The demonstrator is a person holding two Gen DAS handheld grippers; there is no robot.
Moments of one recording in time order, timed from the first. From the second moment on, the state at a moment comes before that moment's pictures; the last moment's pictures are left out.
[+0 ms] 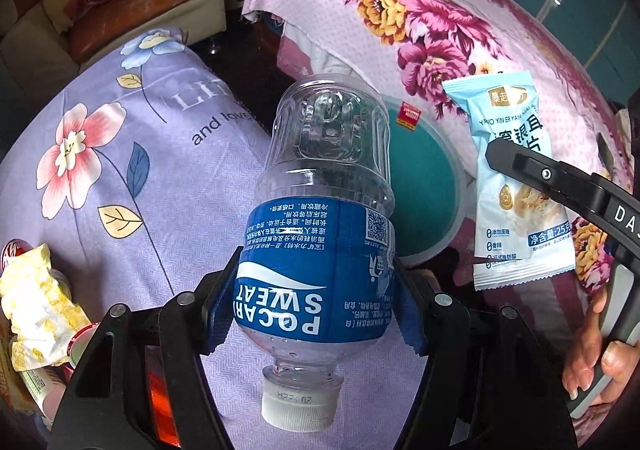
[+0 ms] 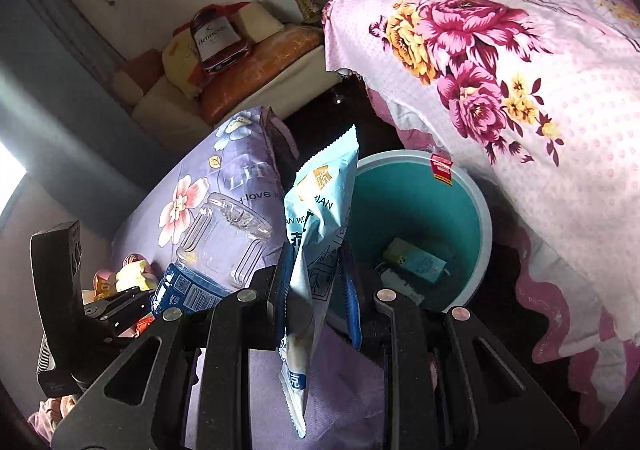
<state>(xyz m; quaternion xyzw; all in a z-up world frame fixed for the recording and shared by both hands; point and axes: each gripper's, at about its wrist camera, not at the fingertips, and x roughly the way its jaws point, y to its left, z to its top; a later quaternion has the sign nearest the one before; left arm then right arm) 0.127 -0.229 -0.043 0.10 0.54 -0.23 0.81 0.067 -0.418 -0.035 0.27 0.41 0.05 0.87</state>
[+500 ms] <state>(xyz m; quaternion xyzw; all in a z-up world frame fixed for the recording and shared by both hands) 0.153 -0.284 -0.071 0.15 0.56 -0.25 0.78 0.075 -0.459 -0.069 0.29 0.43 0.01 0.86</state>
